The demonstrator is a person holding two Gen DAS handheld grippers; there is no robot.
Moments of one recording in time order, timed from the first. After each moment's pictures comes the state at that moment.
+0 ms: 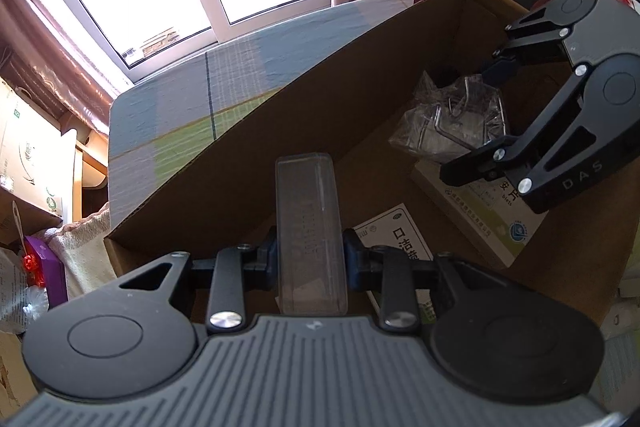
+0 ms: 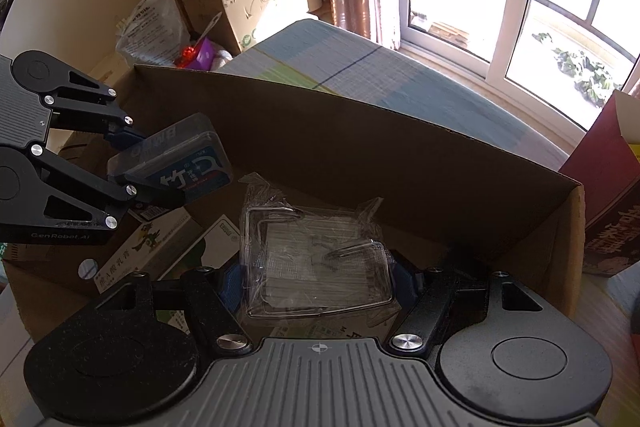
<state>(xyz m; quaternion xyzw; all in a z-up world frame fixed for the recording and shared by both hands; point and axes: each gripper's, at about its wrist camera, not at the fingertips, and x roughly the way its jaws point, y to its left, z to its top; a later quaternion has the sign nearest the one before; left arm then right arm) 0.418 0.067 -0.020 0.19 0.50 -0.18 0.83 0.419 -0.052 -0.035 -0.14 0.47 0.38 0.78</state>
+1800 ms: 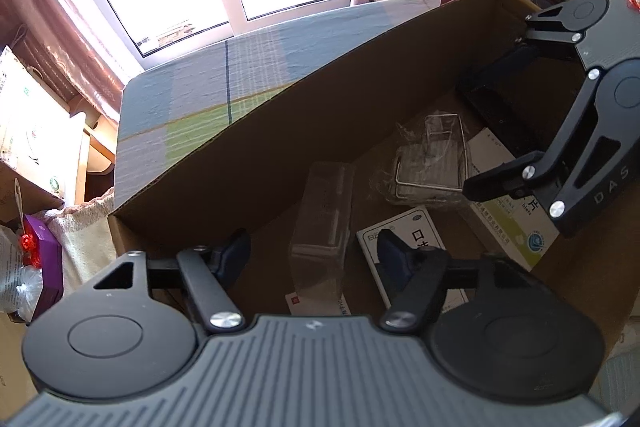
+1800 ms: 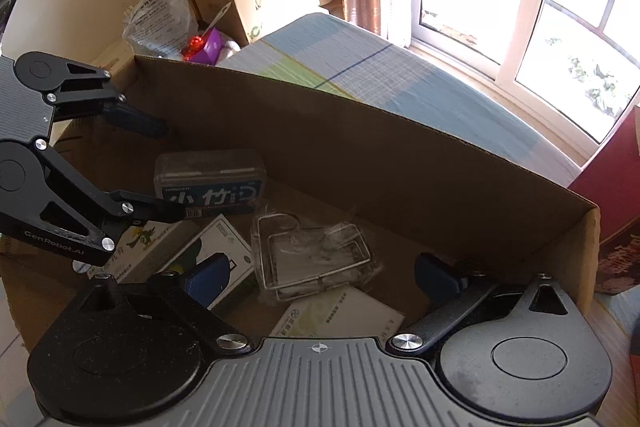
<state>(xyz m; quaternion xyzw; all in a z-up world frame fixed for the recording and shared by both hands) 0.410 0.066 -0.020 0.16 0.50 -0.15 0.84 0.421 -0.044 -0.041 -0.17 0.47 0.39 0.77</state>
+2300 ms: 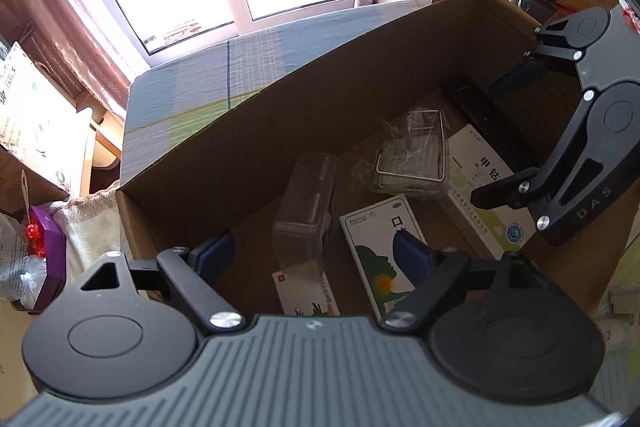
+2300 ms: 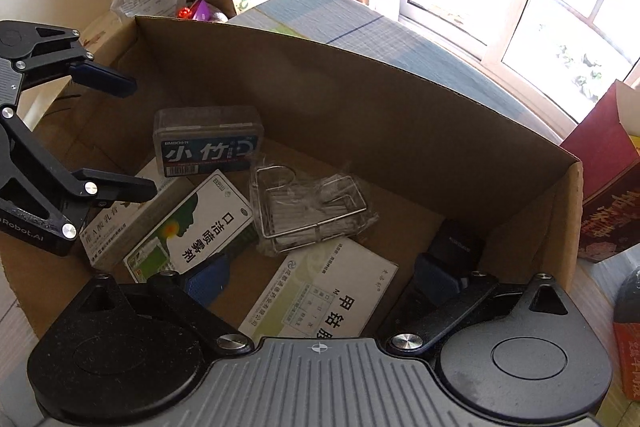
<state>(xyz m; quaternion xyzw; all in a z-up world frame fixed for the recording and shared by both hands) 0.395 0.071 -0.012 0.16 0.50 -0.14 0.84 0.403 -0.048 -0.039 -0.19 0.50 0.36 0.76</state>
